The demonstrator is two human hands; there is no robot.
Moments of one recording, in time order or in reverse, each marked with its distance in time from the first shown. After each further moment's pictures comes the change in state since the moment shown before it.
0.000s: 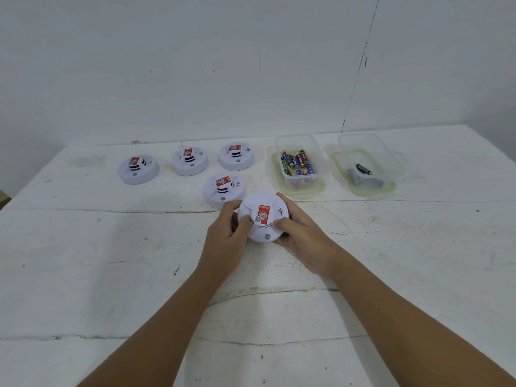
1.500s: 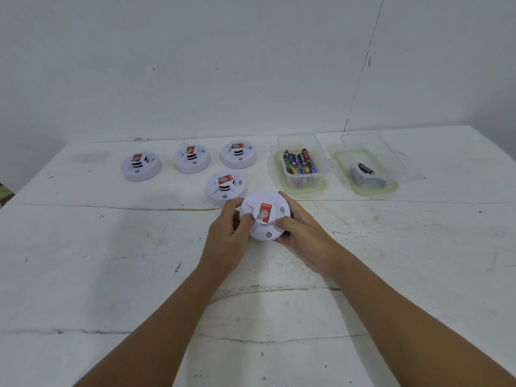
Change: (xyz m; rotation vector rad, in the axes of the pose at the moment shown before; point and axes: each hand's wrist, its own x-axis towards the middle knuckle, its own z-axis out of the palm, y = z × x) left_hand -0.001 0.003 -0.001 0.033 0.002 0.021; right_hand 0.000 0.000 0.000 -0.008 0.012 0.012
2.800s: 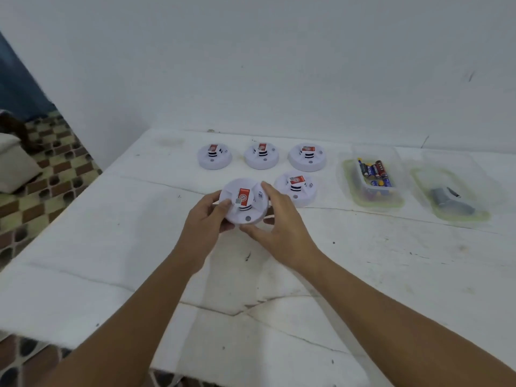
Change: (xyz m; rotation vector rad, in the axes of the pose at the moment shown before) left_hand -0.003 -0.044 -0.149 -0.286 0.210 -0.204; right_hand 0.059 0.036 0.133 -0.804 0.028 -0.473
